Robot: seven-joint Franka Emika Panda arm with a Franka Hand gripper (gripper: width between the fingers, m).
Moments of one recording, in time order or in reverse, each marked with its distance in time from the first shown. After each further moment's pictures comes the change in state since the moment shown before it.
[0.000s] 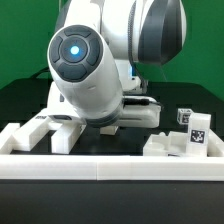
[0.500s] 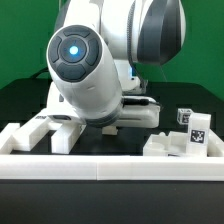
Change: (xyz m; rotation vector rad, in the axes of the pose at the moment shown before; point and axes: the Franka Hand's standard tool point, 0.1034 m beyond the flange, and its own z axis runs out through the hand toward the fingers) arm -0.001 0.000 -0.002 0.001 0.000 -0.003
